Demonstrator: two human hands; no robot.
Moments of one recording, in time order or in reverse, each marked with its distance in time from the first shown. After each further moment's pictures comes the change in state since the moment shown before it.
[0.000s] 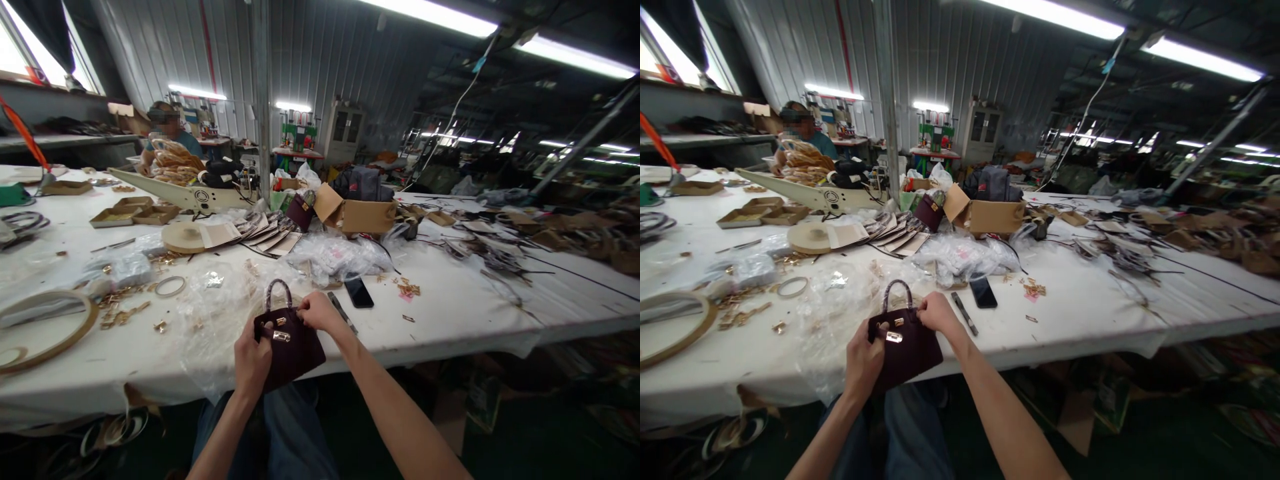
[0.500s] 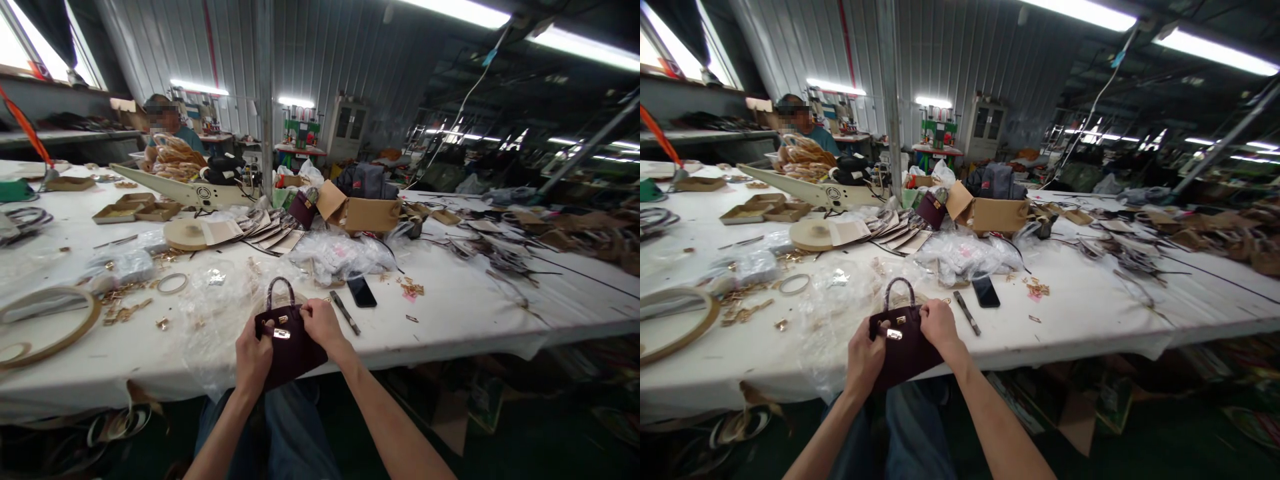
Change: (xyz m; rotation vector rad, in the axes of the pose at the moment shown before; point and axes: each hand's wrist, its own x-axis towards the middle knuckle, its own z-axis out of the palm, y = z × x) left_hand 0.002 -0.004 -0.001 -0.010 -0.003 -0.021; right_hand -0.022 0.003 0.028 -0.107 0.242 -0.064
